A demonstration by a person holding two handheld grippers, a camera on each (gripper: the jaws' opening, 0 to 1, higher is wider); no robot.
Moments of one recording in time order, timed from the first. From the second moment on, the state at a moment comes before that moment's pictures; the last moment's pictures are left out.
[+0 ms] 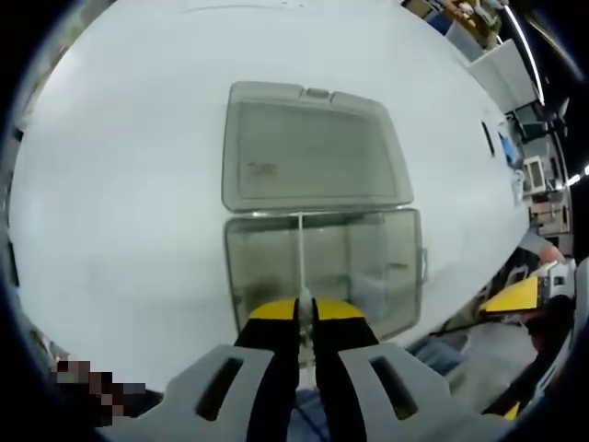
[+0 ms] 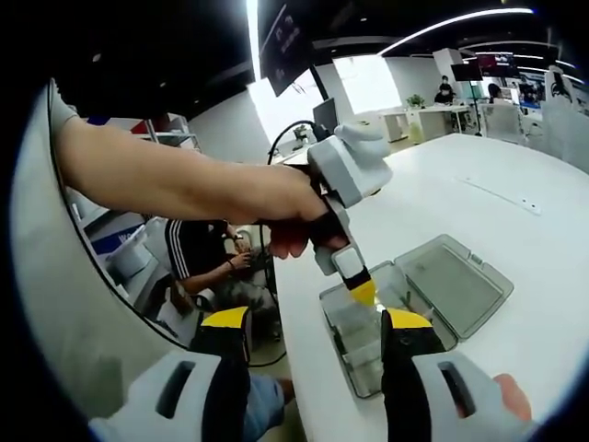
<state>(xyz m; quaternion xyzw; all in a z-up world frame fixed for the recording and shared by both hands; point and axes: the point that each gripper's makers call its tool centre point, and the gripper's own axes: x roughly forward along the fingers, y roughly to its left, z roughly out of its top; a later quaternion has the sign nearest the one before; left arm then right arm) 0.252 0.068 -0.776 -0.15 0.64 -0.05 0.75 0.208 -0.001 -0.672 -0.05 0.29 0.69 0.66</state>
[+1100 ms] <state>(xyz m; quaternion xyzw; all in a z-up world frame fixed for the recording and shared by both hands) 0.255 0.063 -0.779 -0.08 0.66 -0.05 0.75 0.209 -0.003 -0.672 -0.04 0.29 0.68 0.67</state>
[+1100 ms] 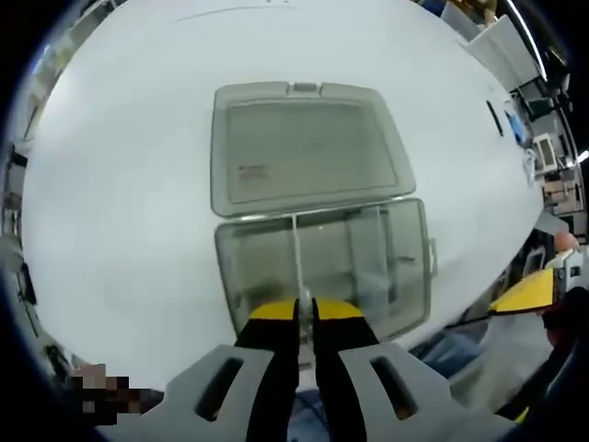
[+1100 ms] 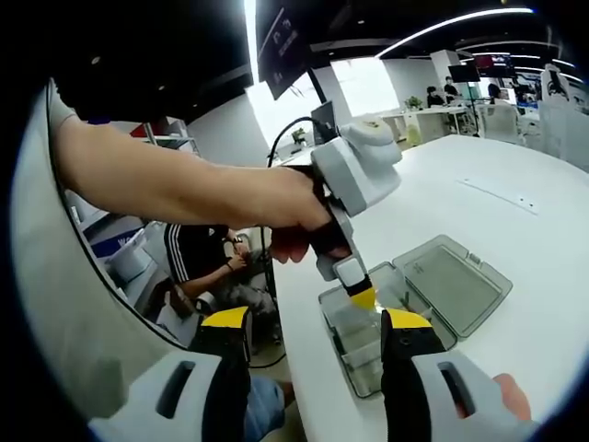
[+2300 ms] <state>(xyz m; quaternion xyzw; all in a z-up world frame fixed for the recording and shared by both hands) 0.254 0.061 -0.799 -0.01 0.66 -0.04 0.75 0.211 -0.010 -0.676 -0.05 0.30 0.67 0.67</state>
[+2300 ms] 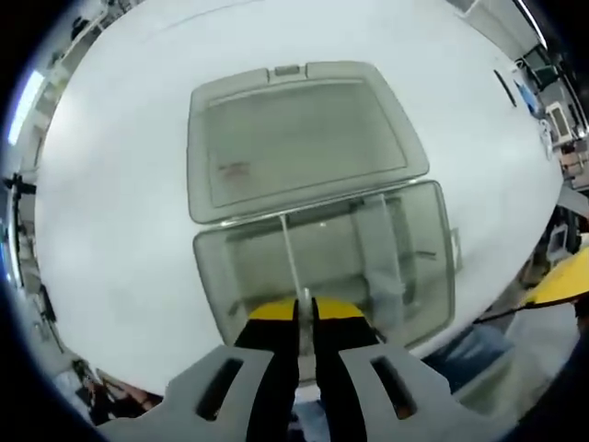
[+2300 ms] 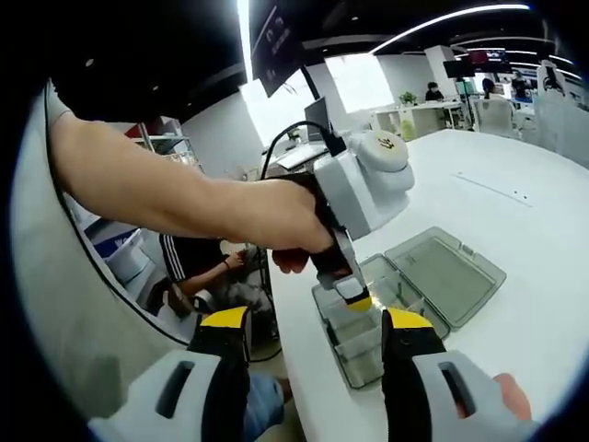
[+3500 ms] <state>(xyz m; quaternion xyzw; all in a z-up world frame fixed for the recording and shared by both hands) 0.247 0.061 -0.784 -0.10 0.60 -0.07 0.79 0.223 -0.003 -0.677 -0.04 0.30 0.67 0.67</state>
